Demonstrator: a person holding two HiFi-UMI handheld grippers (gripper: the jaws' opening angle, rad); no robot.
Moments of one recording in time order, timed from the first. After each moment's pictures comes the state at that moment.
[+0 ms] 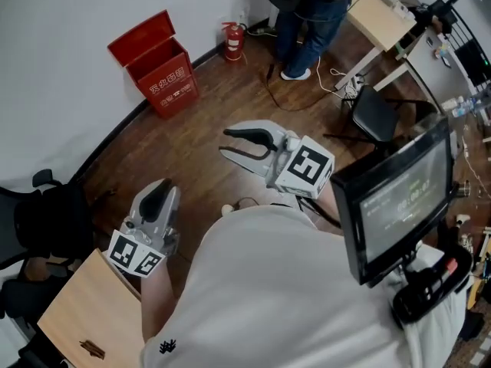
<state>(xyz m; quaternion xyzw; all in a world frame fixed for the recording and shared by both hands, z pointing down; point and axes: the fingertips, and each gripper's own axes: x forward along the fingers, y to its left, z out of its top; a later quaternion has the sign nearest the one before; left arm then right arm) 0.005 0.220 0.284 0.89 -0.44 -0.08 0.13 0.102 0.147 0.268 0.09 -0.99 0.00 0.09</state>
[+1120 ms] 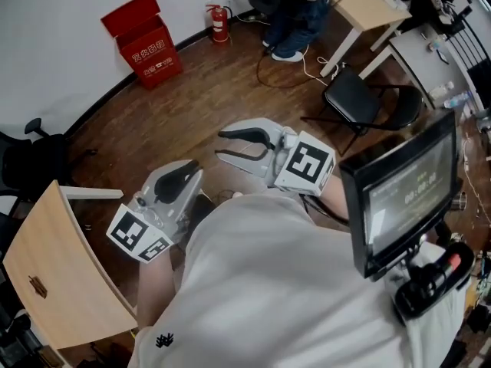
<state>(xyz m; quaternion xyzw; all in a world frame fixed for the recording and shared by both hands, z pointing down) 0.301 0.353 0.255 0.91 -0.40 -0.04 0.10 0.324 0.317 0.267 -0.01 -0.99 -0.03 0.11</state>
